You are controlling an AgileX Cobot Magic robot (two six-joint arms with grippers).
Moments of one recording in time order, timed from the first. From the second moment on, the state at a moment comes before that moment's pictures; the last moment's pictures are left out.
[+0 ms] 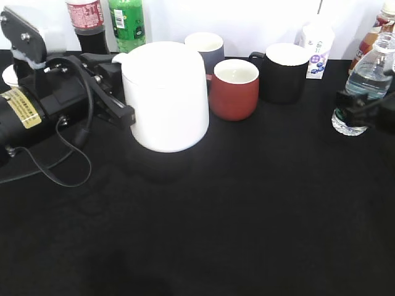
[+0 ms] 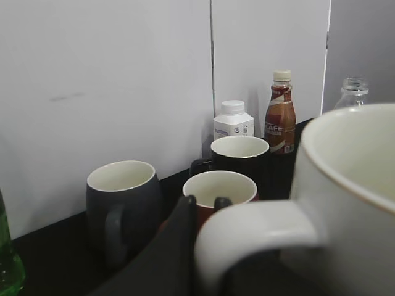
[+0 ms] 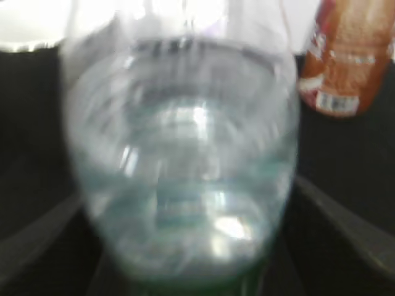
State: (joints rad) left arm -0.47 1.60 -0.57 0.39 -1.01 -0.20; right arm -0.05 1.86 -0.62 -0.32 -0.90 0.17
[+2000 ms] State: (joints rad) left arm -0.74 1.73 -0.78 0.49 -0.94 -0.27; right arm 0.14 1.31 -0.65 -0.94 -0.87 -0.70
